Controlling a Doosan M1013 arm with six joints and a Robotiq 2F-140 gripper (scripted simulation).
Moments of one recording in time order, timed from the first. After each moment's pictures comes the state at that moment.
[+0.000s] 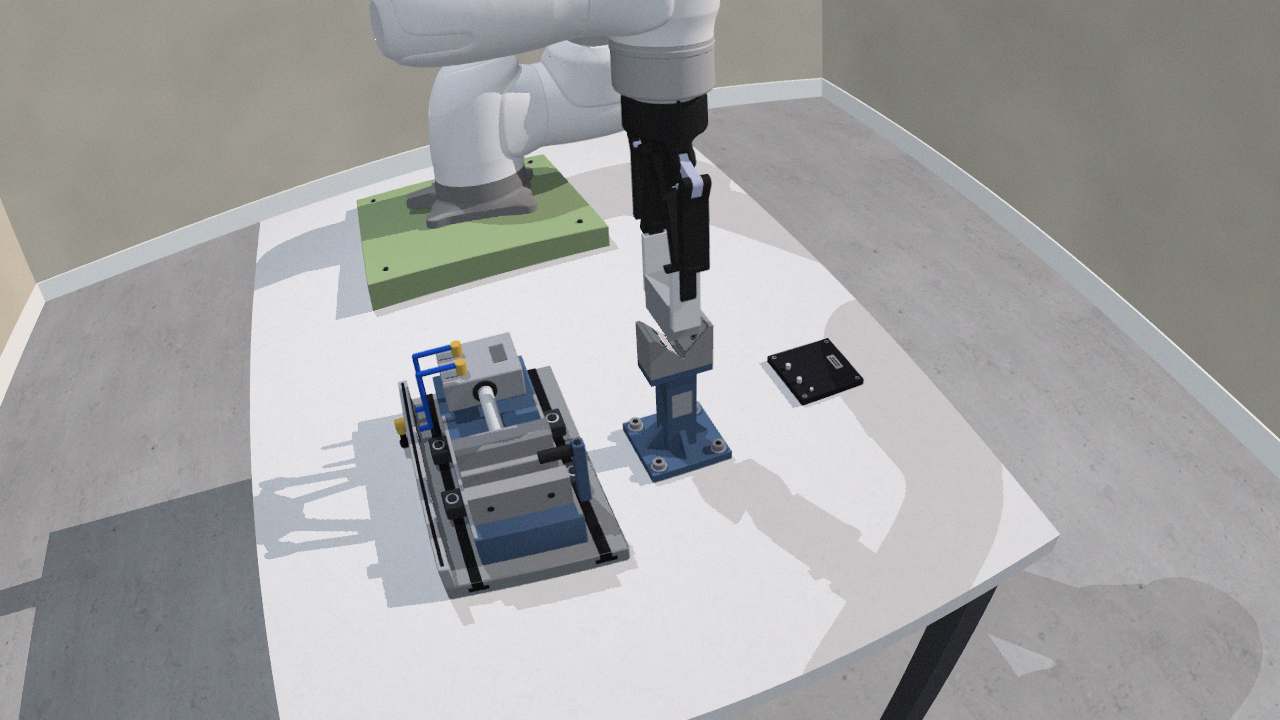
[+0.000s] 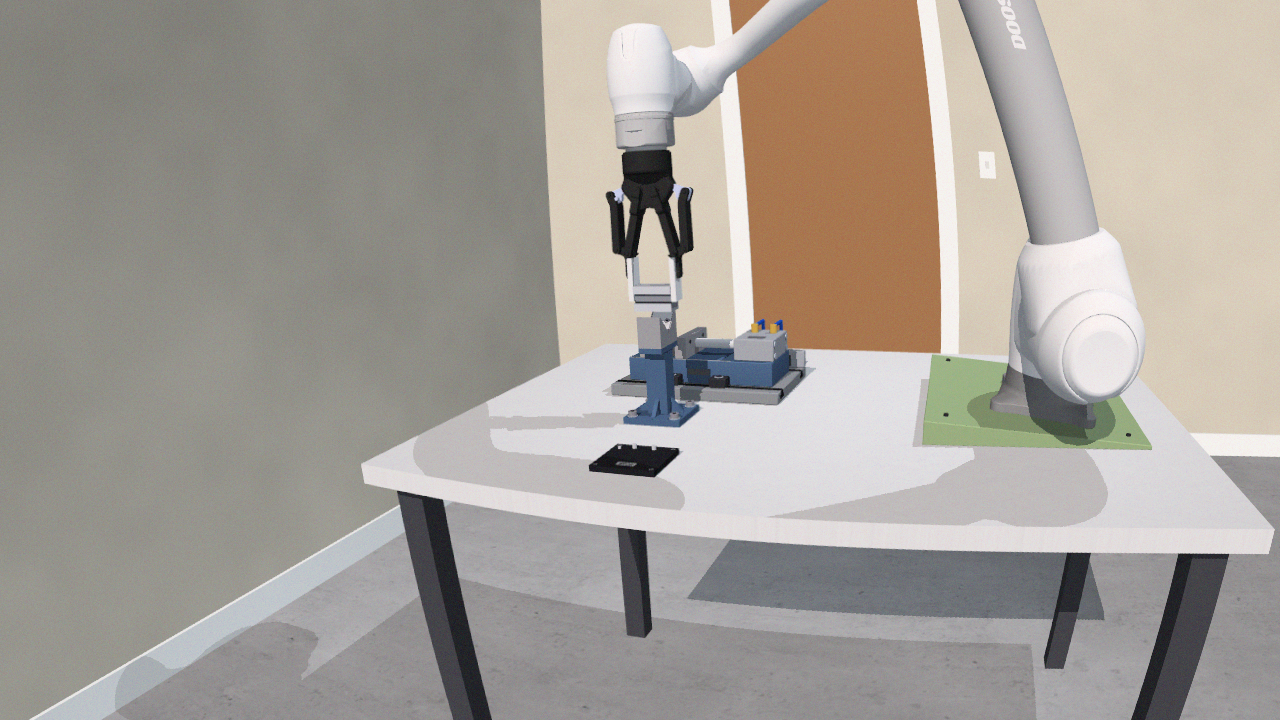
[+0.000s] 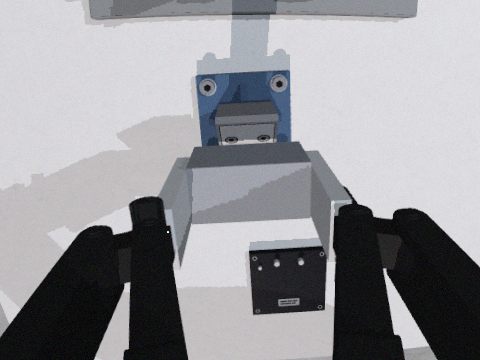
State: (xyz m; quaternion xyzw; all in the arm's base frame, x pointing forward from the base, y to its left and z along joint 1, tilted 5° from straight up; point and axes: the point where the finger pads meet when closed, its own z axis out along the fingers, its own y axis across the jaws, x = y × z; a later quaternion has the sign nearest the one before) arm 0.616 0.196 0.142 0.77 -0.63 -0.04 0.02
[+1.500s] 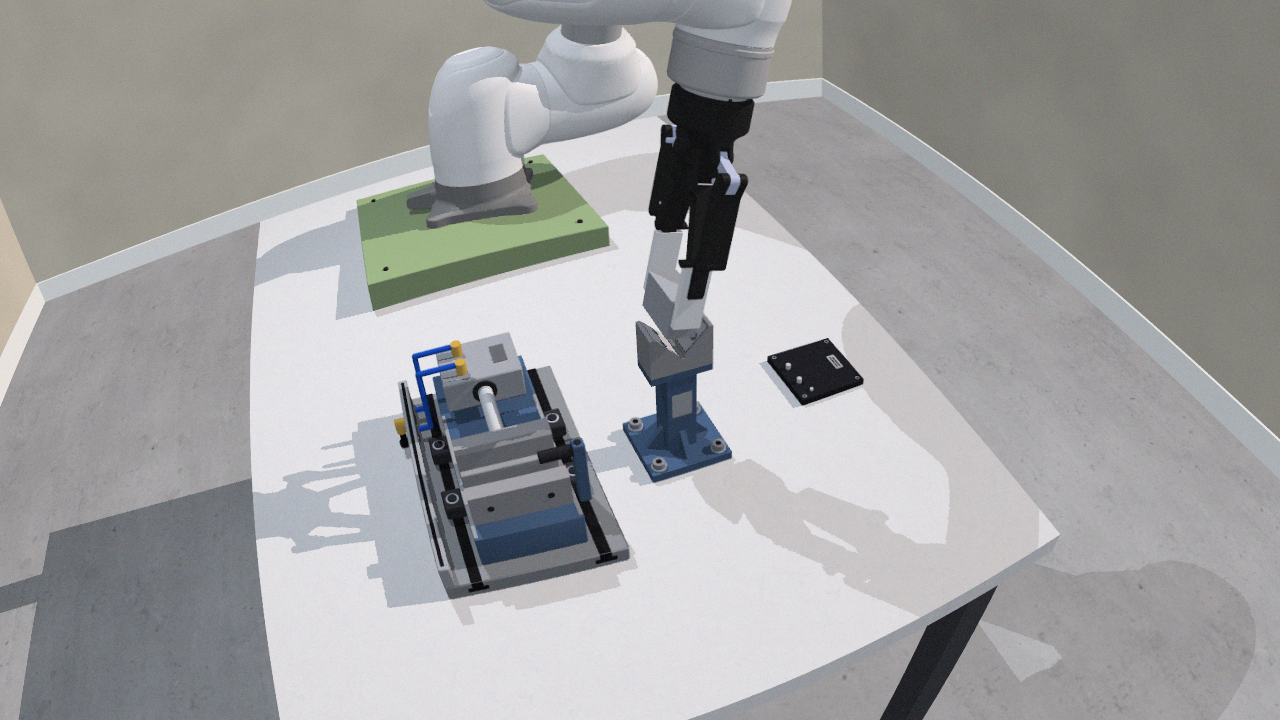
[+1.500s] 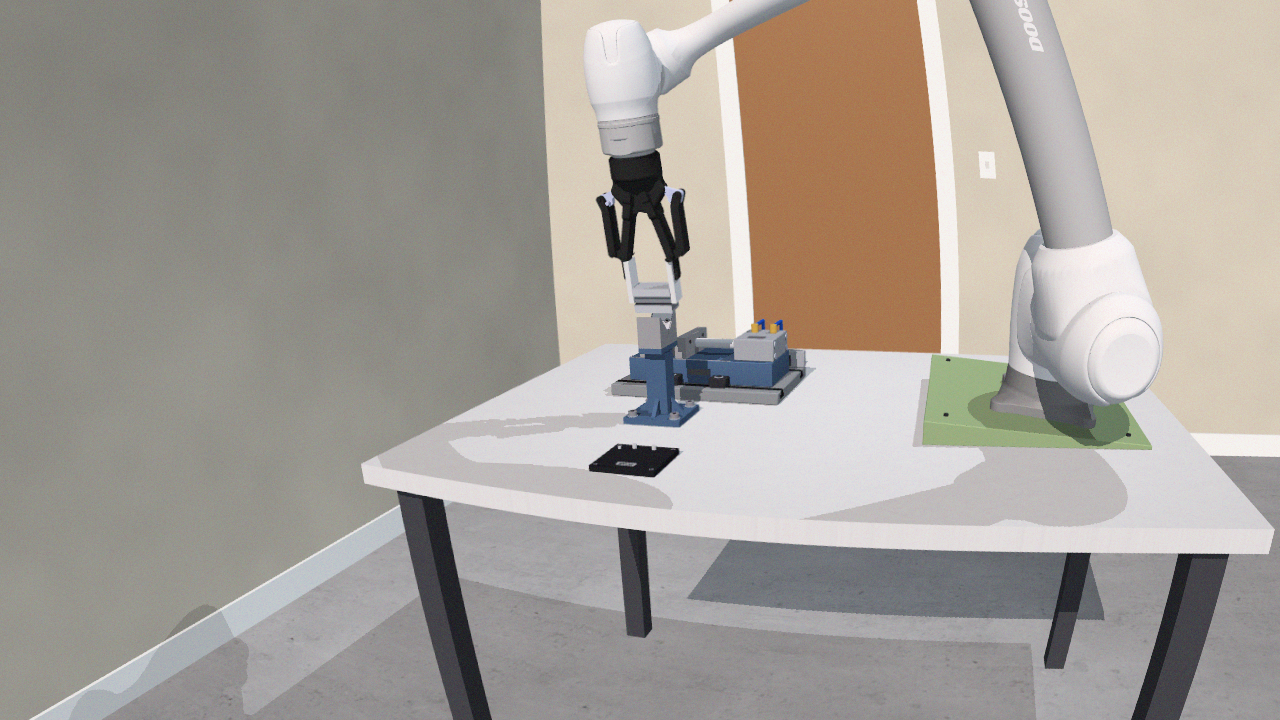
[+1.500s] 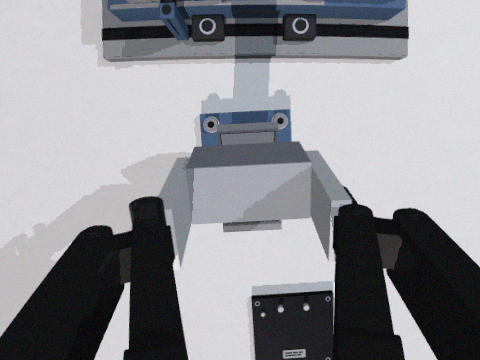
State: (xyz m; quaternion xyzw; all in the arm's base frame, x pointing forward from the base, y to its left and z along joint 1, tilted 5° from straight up) arm 0.615 0.201 0.141 0.77 -0.63 0.05 0.09
